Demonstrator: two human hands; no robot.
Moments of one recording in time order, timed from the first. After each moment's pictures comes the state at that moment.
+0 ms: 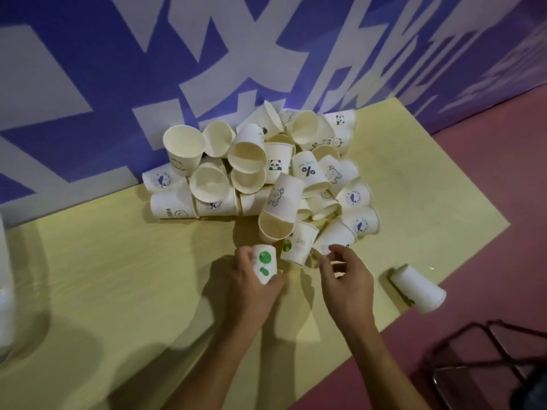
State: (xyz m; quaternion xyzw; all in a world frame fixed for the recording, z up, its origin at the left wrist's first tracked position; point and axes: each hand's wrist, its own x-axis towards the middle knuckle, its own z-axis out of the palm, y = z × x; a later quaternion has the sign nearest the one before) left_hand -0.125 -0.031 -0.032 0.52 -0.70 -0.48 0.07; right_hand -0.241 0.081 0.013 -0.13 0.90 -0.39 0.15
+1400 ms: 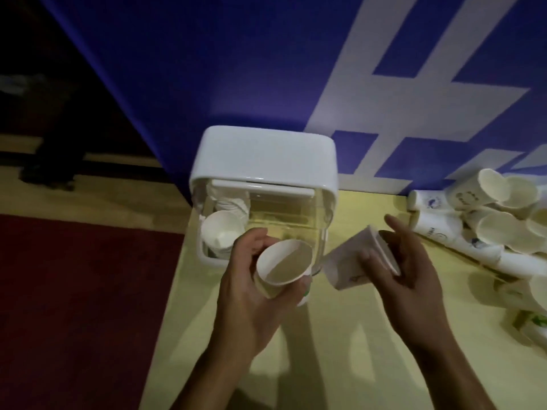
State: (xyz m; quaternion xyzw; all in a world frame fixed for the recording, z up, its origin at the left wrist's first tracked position) left_hand 0.288 -0.149 0.088 0.54 -0.58 -0.44 0.42; right_hand 0.072 -0.117 0.103 -0.41 0.70 -0.47 0.34
